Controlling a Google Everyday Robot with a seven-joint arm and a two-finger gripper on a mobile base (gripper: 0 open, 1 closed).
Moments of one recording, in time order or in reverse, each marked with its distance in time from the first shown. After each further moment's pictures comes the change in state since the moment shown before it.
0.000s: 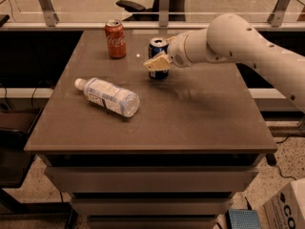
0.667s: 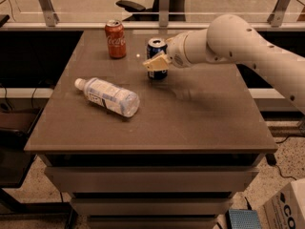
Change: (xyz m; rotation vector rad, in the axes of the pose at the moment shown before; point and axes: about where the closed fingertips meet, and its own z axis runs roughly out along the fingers) arm -0.002 0.006 0.003 -0.017 -0.009 -0.004
